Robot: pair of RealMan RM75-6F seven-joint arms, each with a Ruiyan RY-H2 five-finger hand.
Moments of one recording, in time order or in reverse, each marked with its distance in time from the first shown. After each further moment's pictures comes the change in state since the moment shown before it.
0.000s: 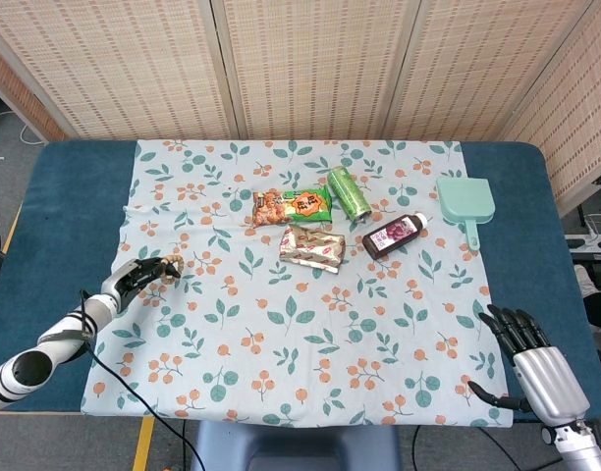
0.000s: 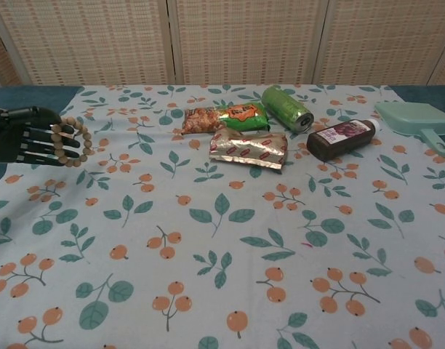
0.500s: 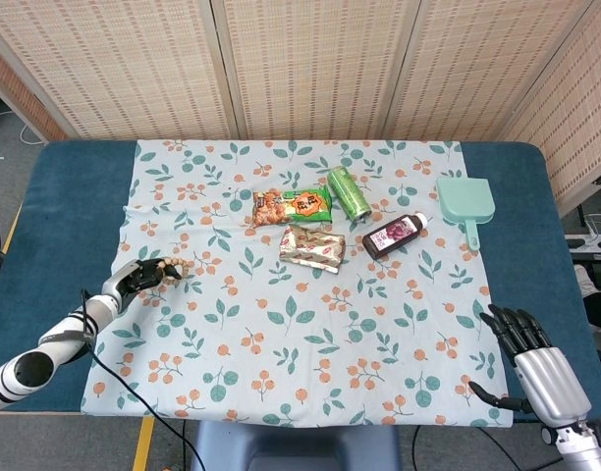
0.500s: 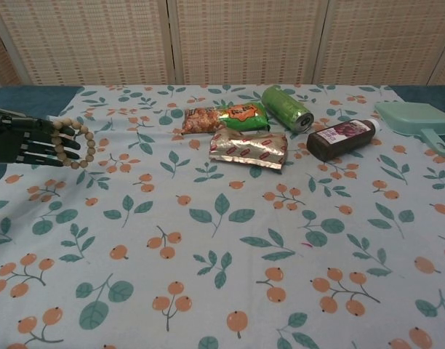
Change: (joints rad) left arm -0.013 0.011 0.028 -0.014 0.000 0.020 0.008; right arm -0.004 0.003 -0.001 0.000 -0.009 0.011 0.003
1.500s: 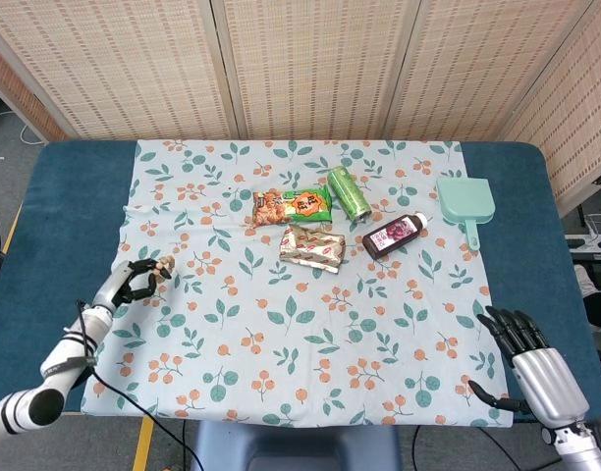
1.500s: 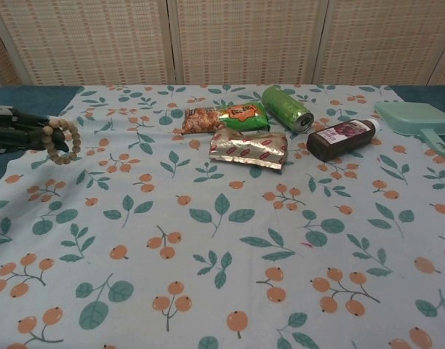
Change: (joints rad) left arm 0.101 -0.077 0.124 -0.070 0.340 0.441 0.155; right arm 0.003 0.000 -0.004 -0.004 -0.006 -0.010 0.002
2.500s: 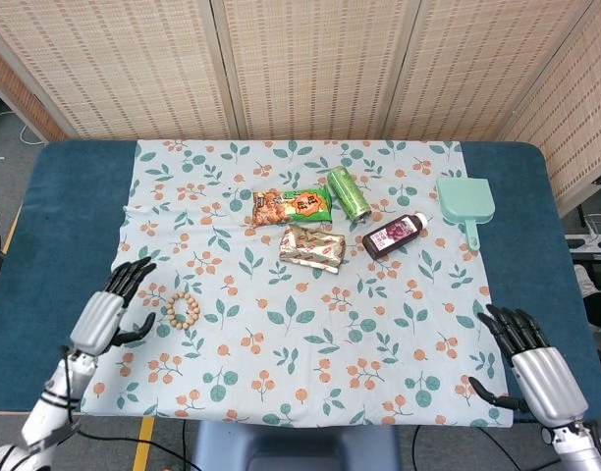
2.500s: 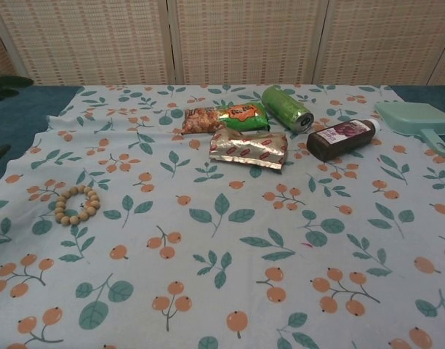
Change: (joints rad) left arm 0.146 -0.018 0.346 0.092 0.569 0.820 0.211; right arm -0.006 -0.025 0.015 0.011 0.011 0.014 -0.046
